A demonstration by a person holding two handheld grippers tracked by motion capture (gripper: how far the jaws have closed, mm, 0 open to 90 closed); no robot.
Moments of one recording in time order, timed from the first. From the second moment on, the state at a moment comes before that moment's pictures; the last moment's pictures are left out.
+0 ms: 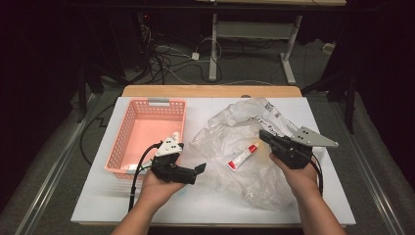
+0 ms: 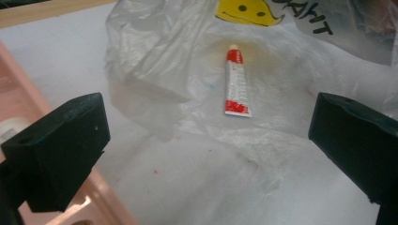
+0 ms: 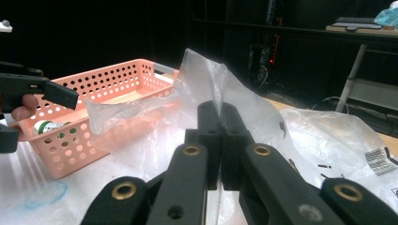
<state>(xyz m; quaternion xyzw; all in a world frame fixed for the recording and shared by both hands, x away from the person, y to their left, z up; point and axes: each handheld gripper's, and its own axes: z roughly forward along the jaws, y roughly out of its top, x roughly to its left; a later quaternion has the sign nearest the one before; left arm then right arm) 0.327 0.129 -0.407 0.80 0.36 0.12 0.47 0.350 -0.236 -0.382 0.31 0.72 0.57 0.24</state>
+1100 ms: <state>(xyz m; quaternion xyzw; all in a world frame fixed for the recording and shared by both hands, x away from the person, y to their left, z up) 0.343 0.214 -0.405 0.76 0.45 0.17 0.44 0.351 -0.240 -0.382 0.31 0.72 0.57 0.24</state>
